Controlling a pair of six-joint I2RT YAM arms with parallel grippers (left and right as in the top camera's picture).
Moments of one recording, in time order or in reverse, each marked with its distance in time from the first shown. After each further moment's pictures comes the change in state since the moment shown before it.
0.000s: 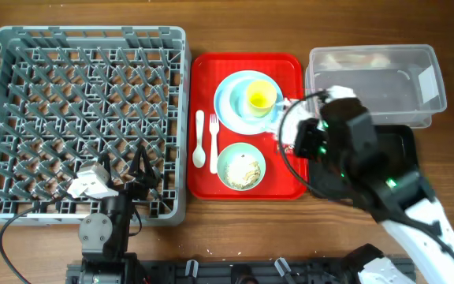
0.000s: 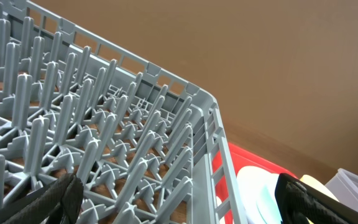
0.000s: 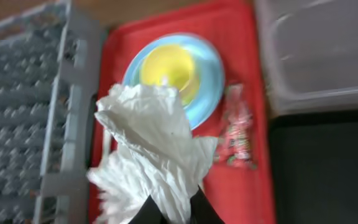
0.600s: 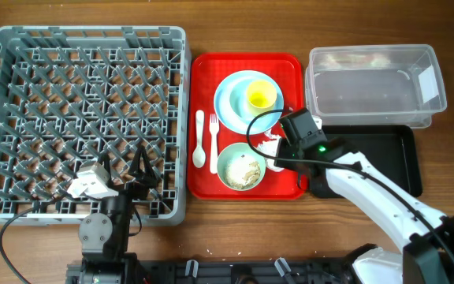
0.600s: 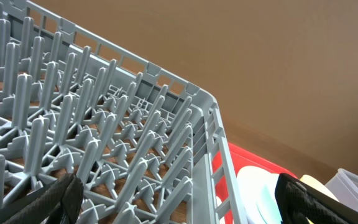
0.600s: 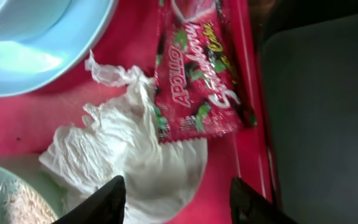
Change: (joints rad) left arm 0.000 0.000 0.000 0.000 0.000 0.000; right arm 0.002 0.408 -0.245 0.233 -0.023 0.085
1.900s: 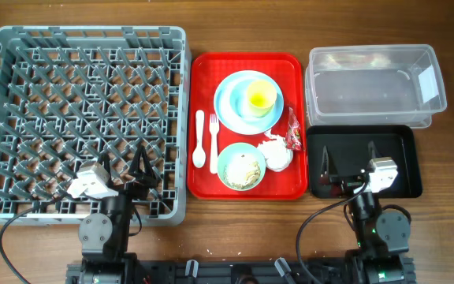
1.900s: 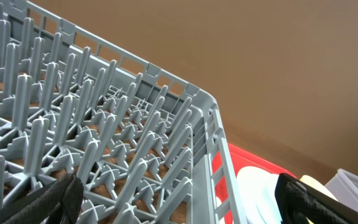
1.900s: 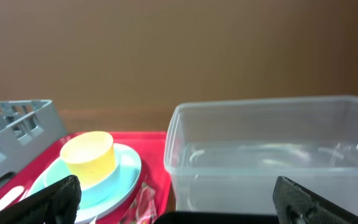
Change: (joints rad) left arm 0.000 -0.002 0.000 0.000 0.000 0.000; right arm -0.376 -1.445 -0.787 0.552 -0.098 -0.576
